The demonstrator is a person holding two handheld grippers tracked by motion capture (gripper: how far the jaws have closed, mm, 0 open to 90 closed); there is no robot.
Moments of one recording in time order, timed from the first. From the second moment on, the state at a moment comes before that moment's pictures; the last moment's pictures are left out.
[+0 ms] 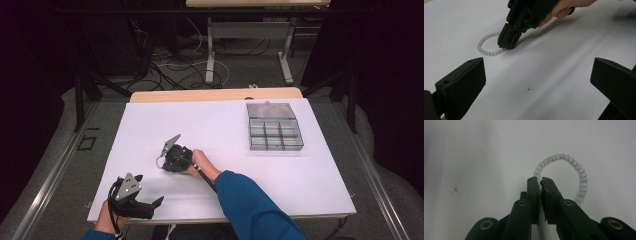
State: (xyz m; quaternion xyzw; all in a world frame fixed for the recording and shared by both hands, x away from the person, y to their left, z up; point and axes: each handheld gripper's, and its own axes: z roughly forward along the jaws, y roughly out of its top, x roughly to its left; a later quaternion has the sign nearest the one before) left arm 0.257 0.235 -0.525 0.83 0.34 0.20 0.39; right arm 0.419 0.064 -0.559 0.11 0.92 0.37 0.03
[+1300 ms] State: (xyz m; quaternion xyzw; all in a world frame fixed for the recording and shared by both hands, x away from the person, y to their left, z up) left arm 0.257 0.234 -0.524 0.83 0.34 0.20 0.39; right arm 0.416 0.031 -0.512 0.15 0.90 0.40 0.04
